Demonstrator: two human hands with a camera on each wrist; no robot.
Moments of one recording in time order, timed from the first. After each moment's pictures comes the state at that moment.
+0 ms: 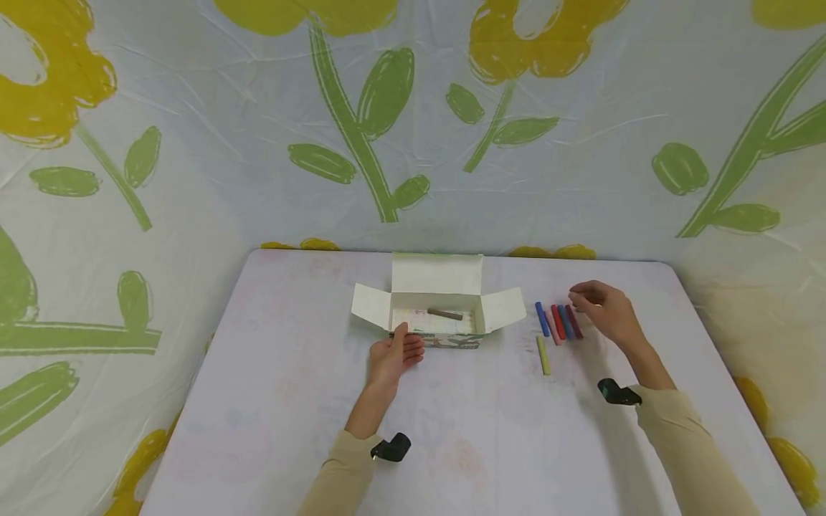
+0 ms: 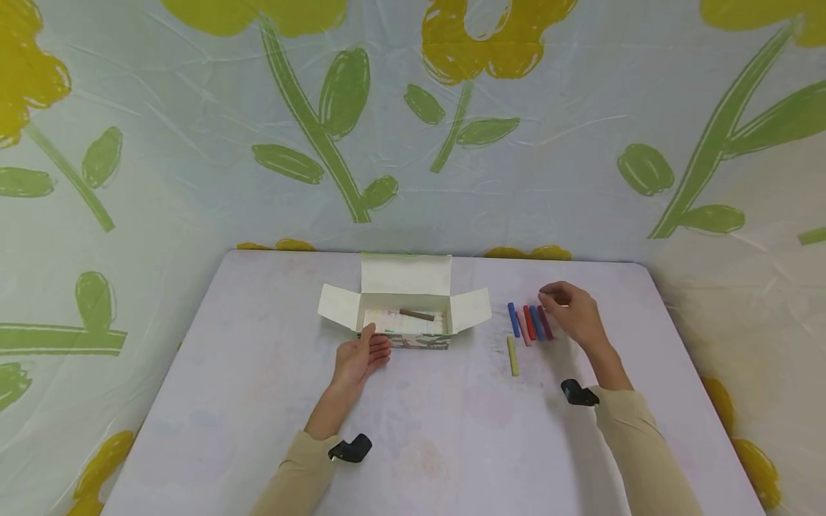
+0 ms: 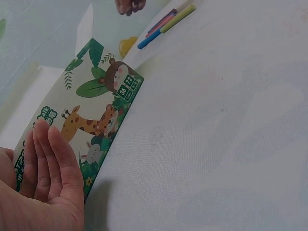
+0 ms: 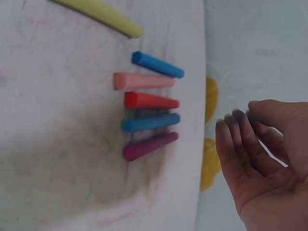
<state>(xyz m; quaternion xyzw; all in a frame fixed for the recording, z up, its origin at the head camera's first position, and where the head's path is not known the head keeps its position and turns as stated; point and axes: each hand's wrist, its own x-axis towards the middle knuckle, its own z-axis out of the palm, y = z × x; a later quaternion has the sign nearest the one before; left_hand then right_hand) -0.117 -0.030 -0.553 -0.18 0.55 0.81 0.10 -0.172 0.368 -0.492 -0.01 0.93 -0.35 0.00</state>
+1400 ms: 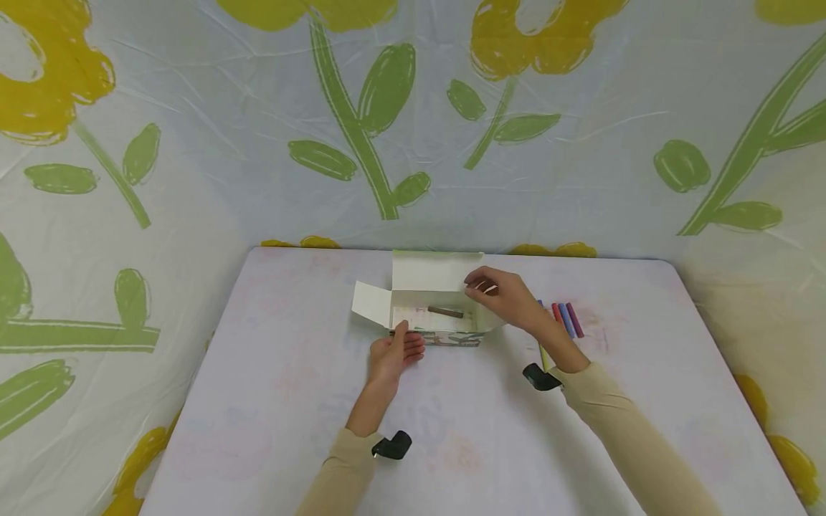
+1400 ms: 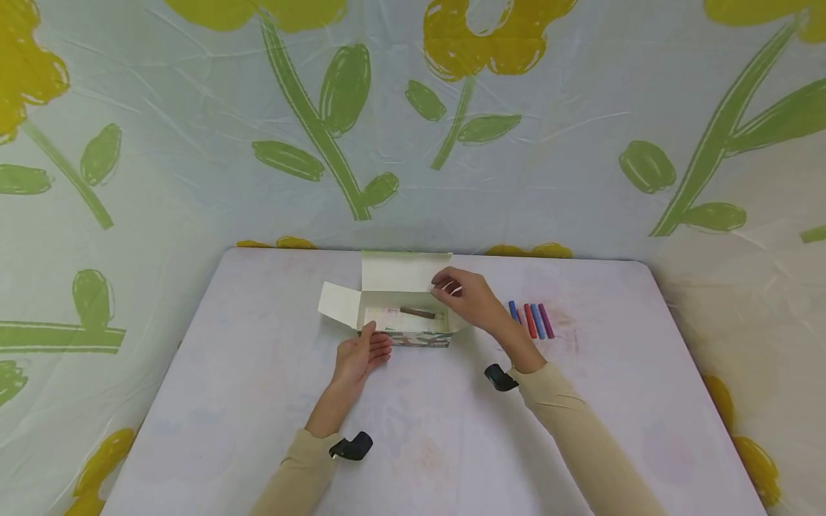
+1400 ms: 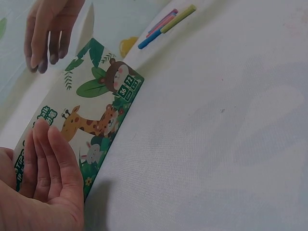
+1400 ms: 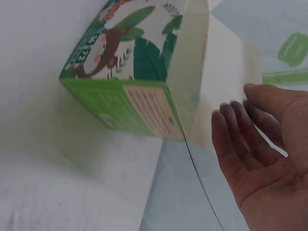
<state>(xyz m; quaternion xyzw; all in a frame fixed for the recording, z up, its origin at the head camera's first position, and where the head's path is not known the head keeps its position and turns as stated) -0.117 -0.030 -0.556 -0.18 0.53 0.82 0.10 -0.195 0.208 -0.463 -0.25 0.87 -0.42 0.01</state>
